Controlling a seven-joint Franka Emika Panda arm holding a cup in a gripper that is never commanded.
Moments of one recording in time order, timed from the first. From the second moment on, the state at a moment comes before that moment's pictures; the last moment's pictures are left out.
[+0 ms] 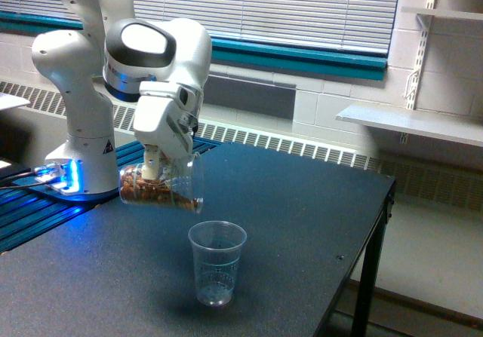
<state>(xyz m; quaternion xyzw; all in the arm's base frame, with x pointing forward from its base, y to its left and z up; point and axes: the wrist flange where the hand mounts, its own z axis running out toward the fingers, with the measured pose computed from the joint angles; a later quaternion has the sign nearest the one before) 0.396 -0.219 0.286 0.91 -0.24 0.18 0.28</state>
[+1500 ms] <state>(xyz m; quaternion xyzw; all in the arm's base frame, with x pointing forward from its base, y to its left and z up) 0.419 -0.189 0.275 0.91 -0.26 0.13 0.31</state>
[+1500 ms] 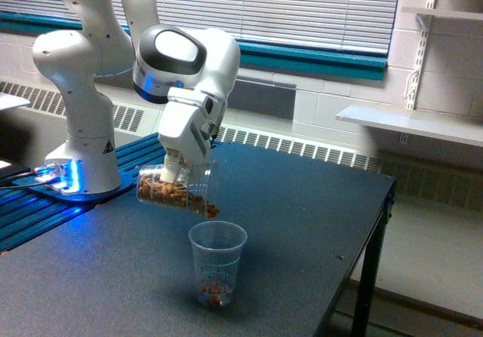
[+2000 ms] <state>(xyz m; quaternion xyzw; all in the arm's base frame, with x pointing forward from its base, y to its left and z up) 0.424 -0.198 0.283 0.90 -0.27 0.12 0.33</state>
